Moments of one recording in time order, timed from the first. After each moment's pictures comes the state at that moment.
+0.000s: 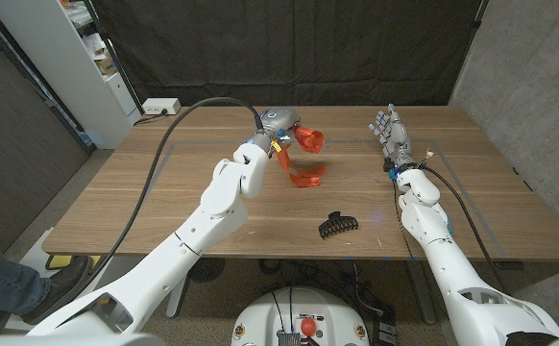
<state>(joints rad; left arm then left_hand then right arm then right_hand) 0.85 0.43 0.60 -2.00 1.10 0.40 -0.15 1.43 0.12 0.41 -0.17 0.24 0.79 0.06 0.51 0.40 0.73 -0.06 0.57 0.69 0.84 -0.10 0.52 0.42 0.81 0.05 0.66 0.19 -0.84 -0.13 0.02 -1.21 0.41 0.29 0.19 0.34 0.00 0.19 0.03 0.26 0.20 0.08 0.19 0.19 0.13 0.10 0.19 0.19 0.06 0.03 0.21 0.23 0.26 -0.02 0.26 0.17</state>
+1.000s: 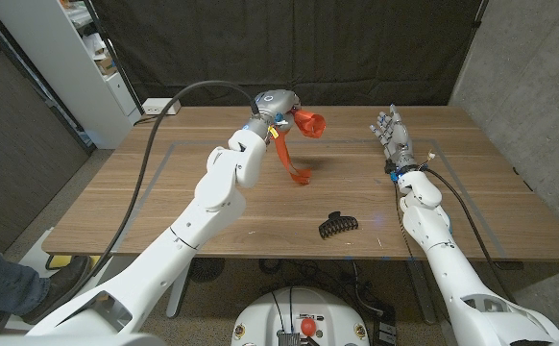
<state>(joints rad) 0.85 0.42 0.56 -2.08 1.12 0.41 -0.17 1.42 0.12 0.42 -0.17 0.24 0.80 0.06 0.51 0.41 0.74 -0.06 0.56 0.71 0.85 -0.11 0.51 0.43 0.80 0.05 0.68 0.19 -0.87 -0.13 0.02 -1.26 0.41 0.28 0.18 0.33 0.00 0.19 0.03 0.26 0.20 0.08 0.19 0.19 0.13 0.10 0.19 0.19 0.06 0.03 0.21 0.23 0.27 -0.01 0.25 0.17</state>
